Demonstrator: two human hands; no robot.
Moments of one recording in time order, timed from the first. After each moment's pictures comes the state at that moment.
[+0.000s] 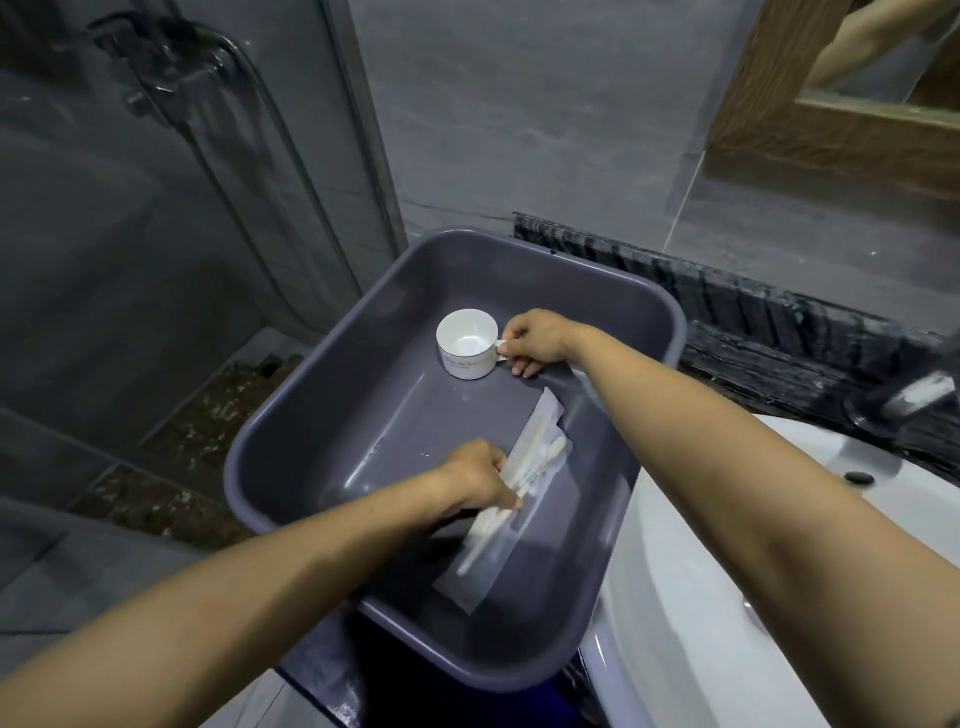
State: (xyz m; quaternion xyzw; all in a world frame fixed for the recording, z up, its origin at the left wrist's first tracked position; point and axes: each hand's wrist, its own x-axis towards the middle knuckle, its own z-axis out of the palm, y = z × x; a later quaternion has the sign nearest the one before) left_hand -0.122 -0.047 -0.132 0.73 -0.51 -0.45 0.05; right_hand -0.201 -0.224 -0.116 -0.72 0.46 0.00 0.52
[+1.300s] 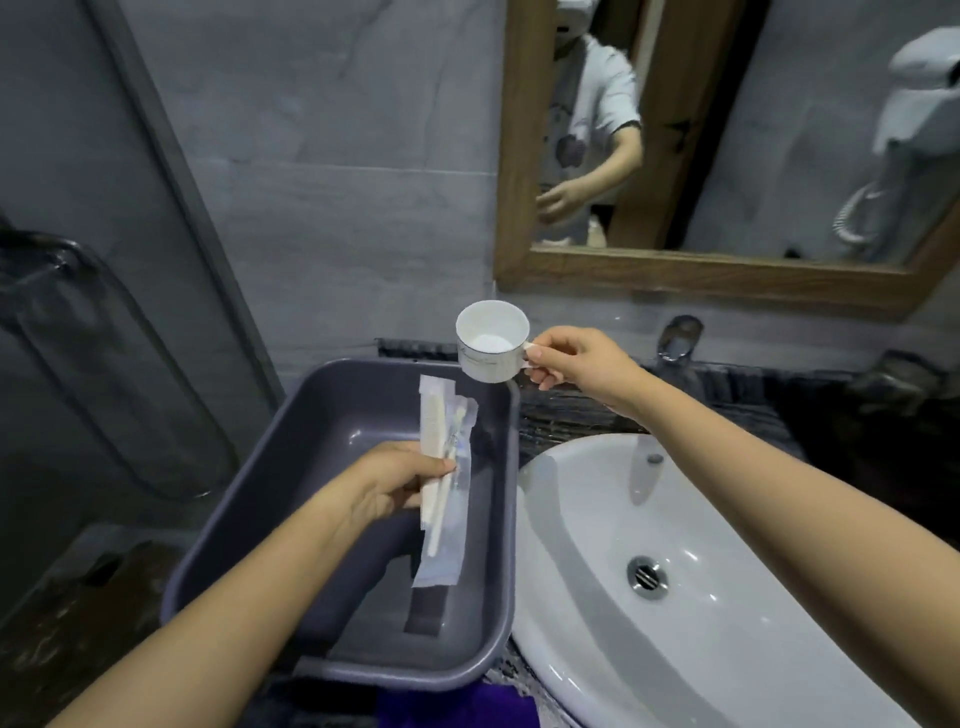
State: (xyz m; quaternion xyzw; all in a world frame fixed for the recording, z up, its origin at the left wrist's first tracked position) left_hand -0.120 -0.064 -0.023 0.56 -0.40 -0.67 0.27; right_hand -0.360 -0.096 0.052 -0.64 0.50 -0.37 0.46
